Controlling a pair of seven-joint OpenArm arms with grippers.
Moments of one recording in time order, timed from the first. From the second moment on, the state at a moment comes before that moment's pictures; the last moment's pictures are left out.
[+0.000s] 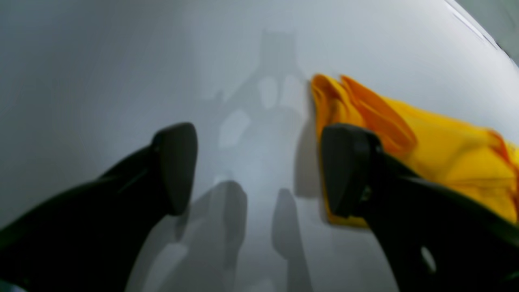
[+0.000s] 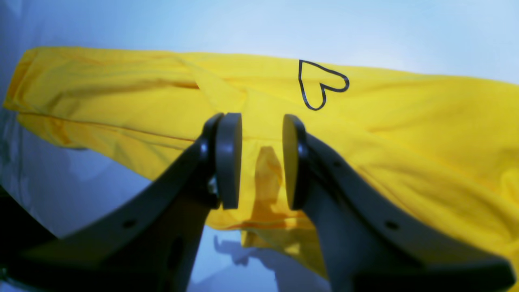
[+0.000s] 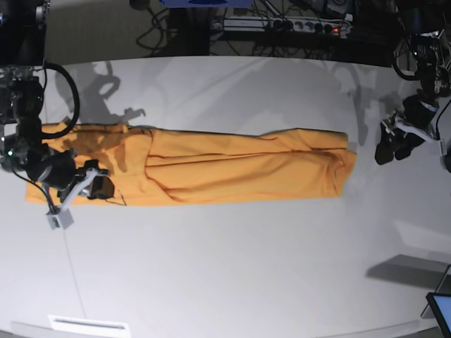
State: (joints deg) left arm 11.4 -34.0 -25.2 64.3 -57.4 -39.5 25.2; right arm 4.0 24.9 2.7 95.9 50.7 9.0 -61.7
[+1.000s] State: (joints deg) left arm 2.9 -28.1 -13.1 61.3 -63.5 -40.0 32.1; right arm 4.0 24.7 2.5 95.9 50.6 9.0 -61.7
